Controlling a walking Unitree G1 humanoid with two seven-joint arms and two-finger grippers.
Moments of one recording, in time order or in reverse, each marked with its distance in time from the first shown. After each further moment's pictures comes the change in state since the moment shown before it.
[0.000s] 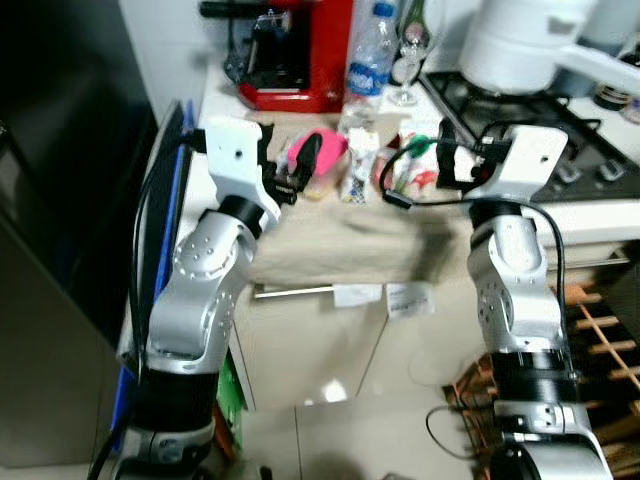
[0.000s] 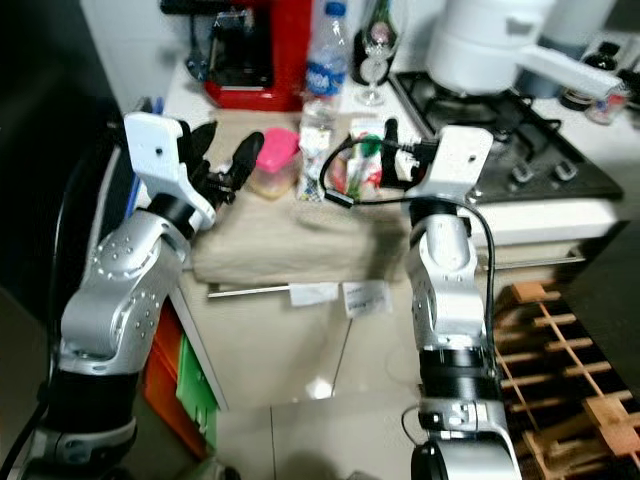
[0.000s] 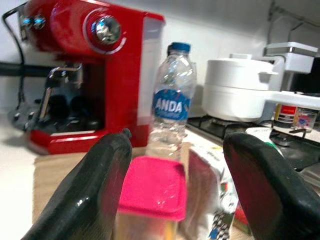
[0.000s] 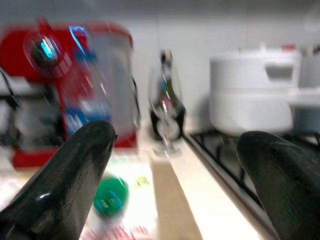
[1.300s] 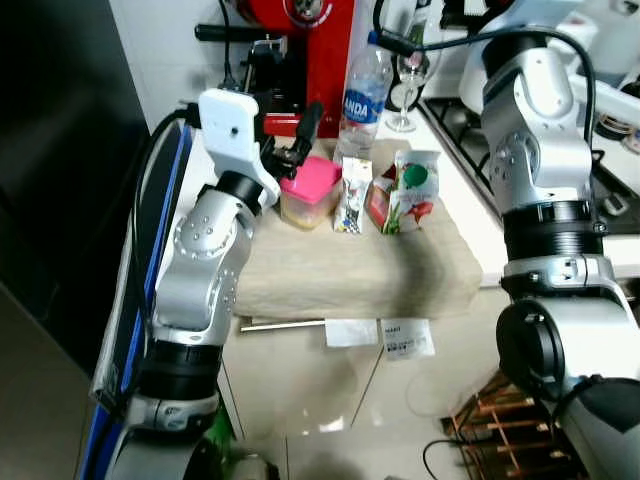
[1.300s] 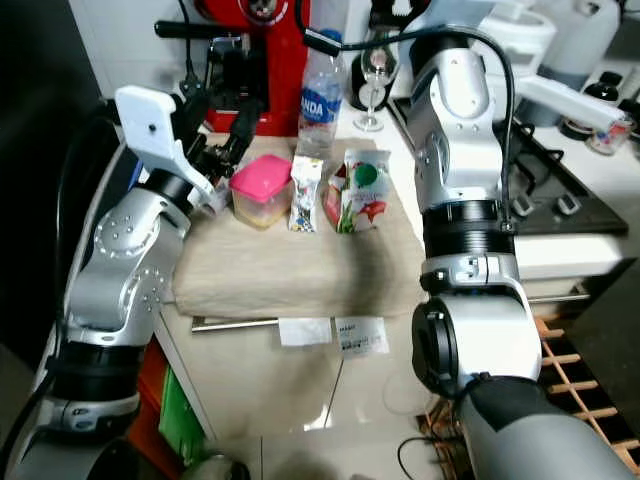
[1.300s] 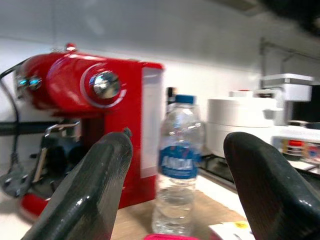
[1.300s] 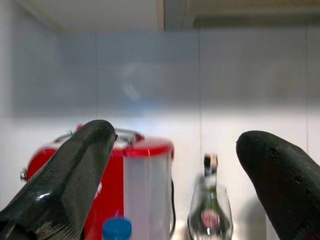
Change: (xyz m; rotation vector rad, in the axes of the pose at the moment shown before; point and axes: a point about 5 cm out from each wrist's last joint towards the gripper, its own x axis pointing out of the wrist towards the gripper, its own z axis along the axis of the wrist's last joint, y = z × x) left arm 0.012 0.004 0.017 0.048 -0.097 -0.063; right arm 0.104 0.017 0.085 0.028 -0.100 0.104
